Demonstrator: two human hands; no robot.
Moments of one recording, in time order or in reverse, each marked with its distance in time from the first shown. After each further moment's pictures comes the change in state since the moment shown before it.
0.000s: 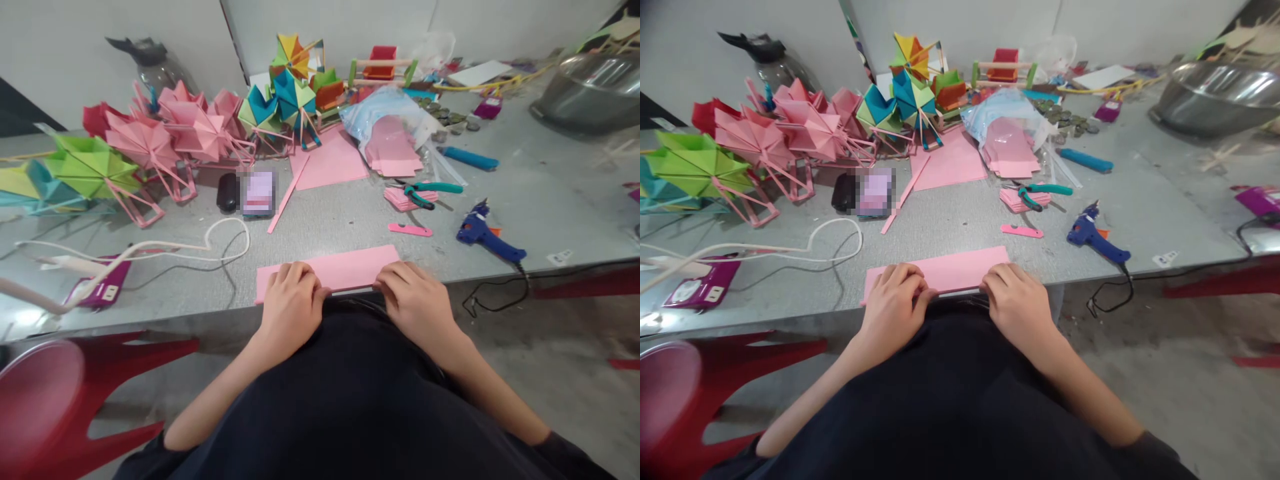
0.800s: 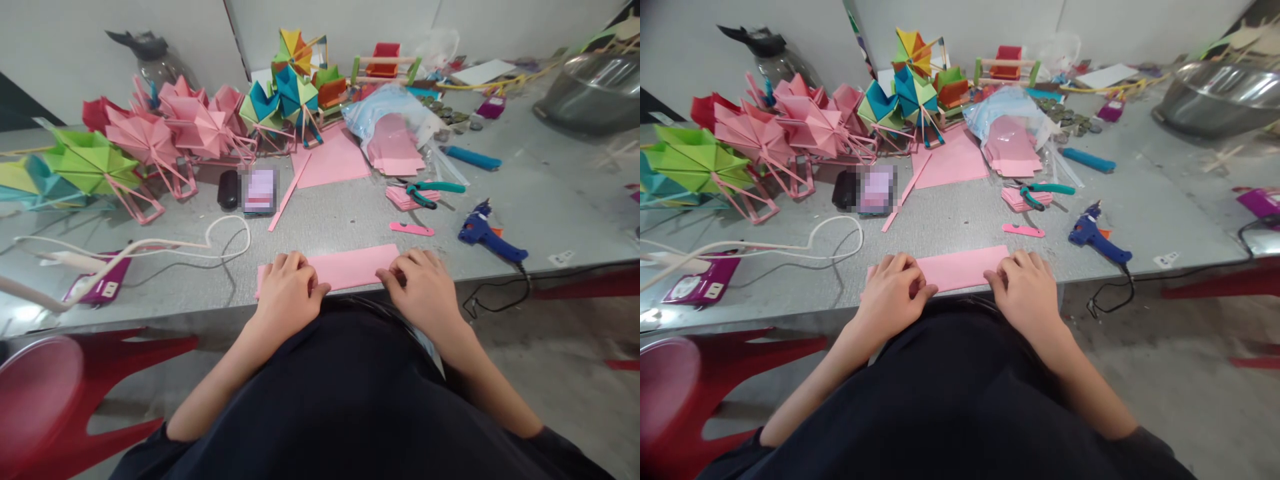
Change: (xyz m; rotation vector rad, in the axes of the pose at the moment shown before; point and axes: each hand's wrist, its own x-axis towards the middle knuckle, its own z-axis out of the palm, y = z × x) left_hand 0.016 -0.004 -0.013 0.023 -0.140 -0.088; right_hand 0.007 0.013 0.008 -0.011 -0.044 0.254
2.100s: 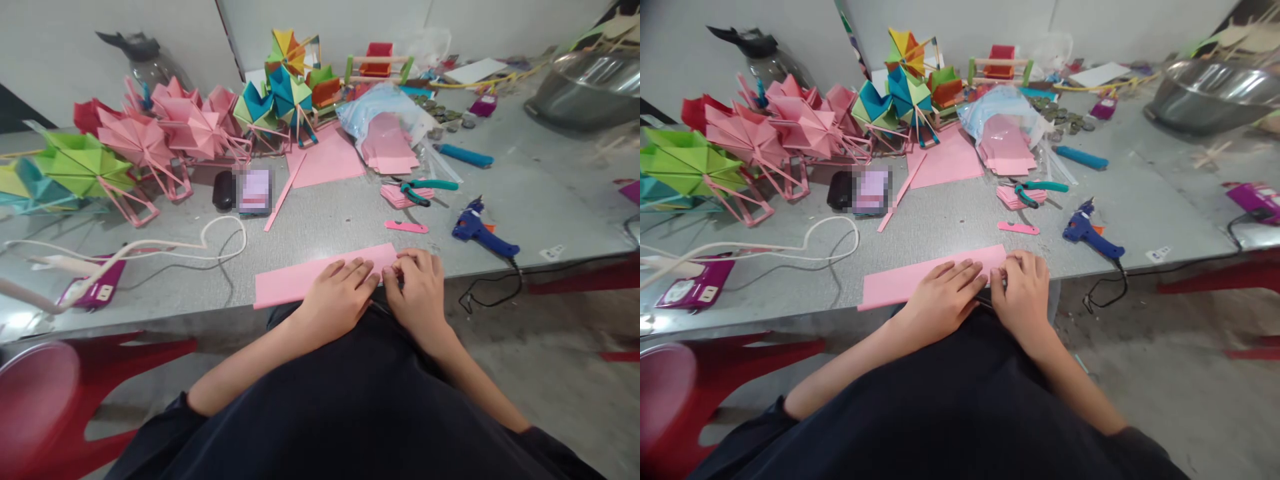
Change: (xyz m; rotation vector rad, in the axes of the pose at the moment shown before) left_hand 0.013 0.040 0.044 0.115 0.042 0.632; right_hand -0.016 -0.002 0.016 0.089 0.176 0.091
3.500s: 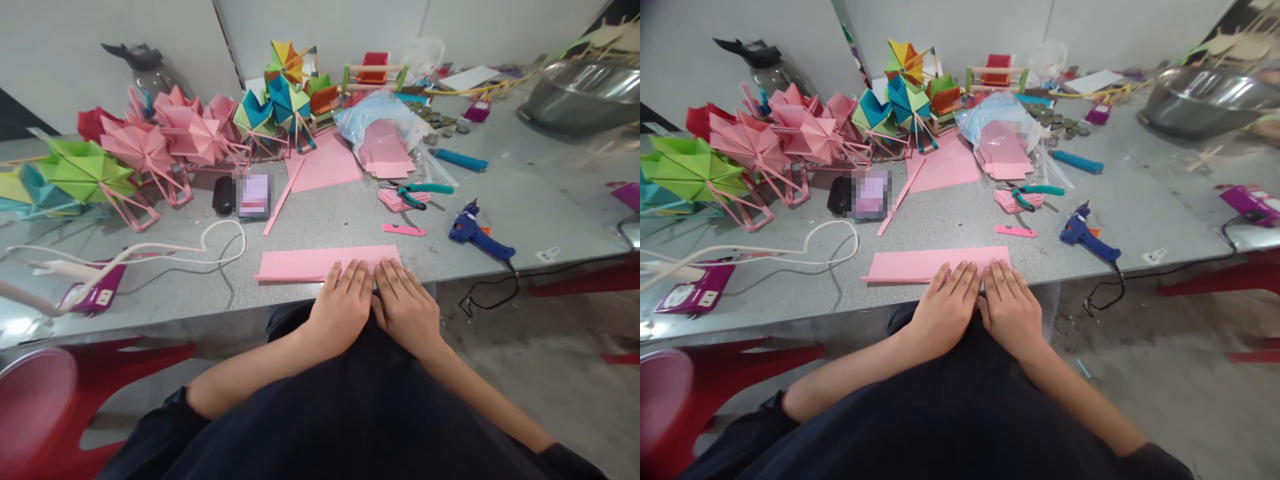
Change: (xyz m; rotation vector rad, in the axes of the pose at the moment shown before) left_hand 0.000 0.019 0.009 0.280 0.016 -0.063; right_hand -0.030 -0.002 0.009 -0.190 -0.028 -0.293
